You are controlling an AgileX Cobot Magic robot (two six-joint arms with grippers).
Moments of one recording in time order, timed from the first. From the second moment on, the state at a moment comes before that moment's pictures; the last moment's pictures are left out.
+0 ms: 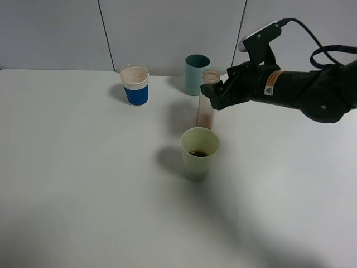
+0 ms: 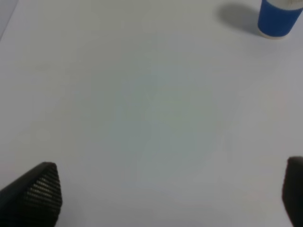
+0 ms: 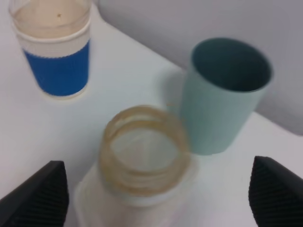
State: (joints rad) left arm 0.00 -0.01 -0.51 0.01 1.06 -0.02; right arm 0.34 1.71 -0.71 -0.45 -0.56 0.12
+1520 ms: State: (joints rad) left arm 0.00 -0.01 -0.51 0.01 1.06 -0.02; right arm -0.01 0.40 -0.71 -0.16 0.53 -0.04
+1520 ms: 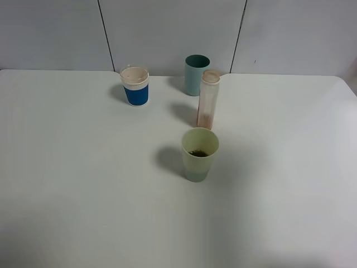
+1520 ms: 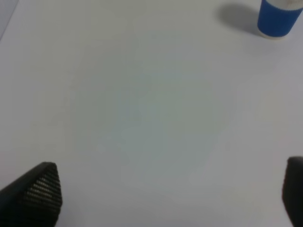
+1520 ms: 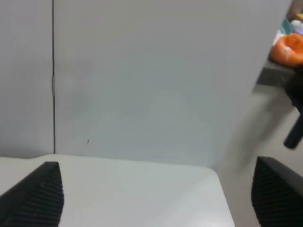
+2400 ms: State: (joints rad) left arm 0.00 -0.01 -0.51 0.01 1.06 -0.02; right arm -0.01 0.02 -0.70 -0.11 1.08 0.02
